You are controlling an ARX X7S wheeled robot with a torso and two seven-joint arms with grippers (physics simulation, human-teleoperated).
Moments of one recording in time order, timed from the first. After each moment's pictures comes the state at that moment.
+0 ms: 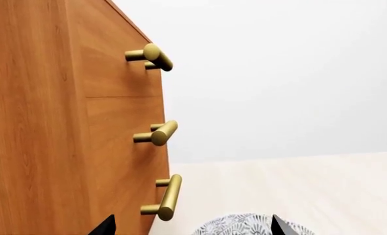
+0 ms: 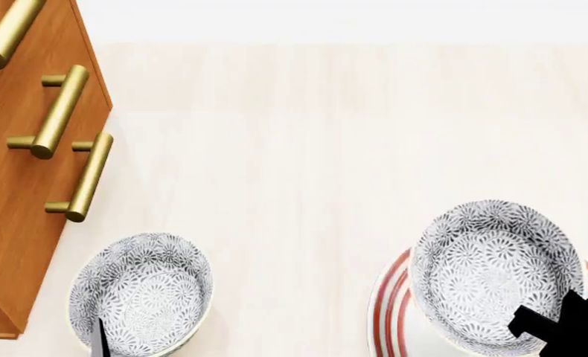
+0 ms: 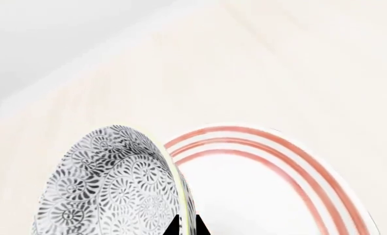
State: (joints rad) left arm 0.07 -0.32 0.39 0.18 -0.01 0.34 -0.52; right arm 0.18 0.78 0.29 -0.35 1.58 0.76 0.66
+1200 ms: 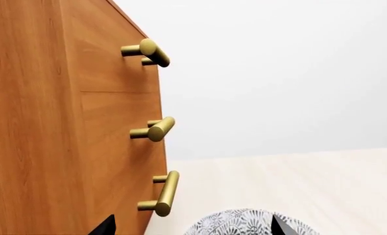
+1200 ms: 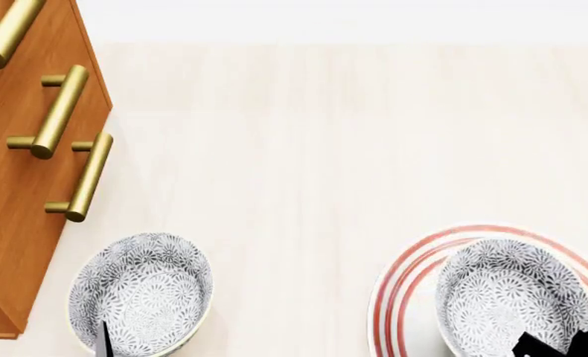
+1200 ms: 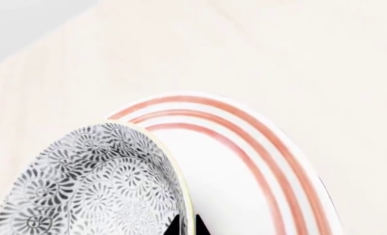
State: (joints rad) left arm 0.07 -0.33 0.42 0.17 -0.02 0.34 -0.53; right arm 0.16 0.73 0.23 -0.23 1.43 0.73 0.63
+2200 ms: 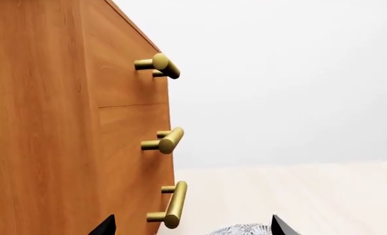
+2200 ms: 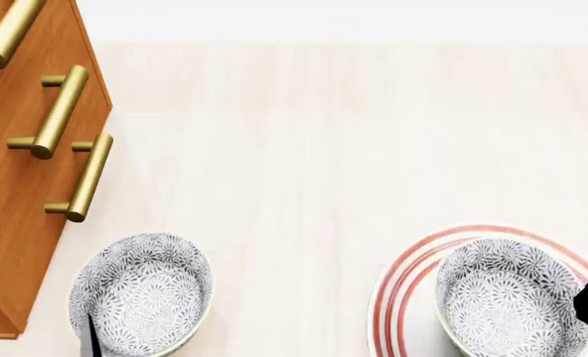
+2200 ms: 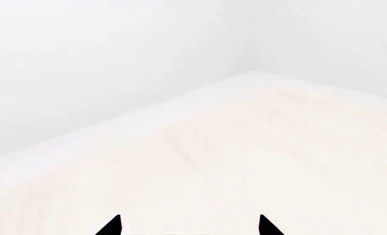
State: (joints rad) left arm 0.07 -0.35 0.41 0.22 -0.03 0.33 -0.56; right arm 0.06 0.72 0.37 -0.63 1.16 0.56 0.79
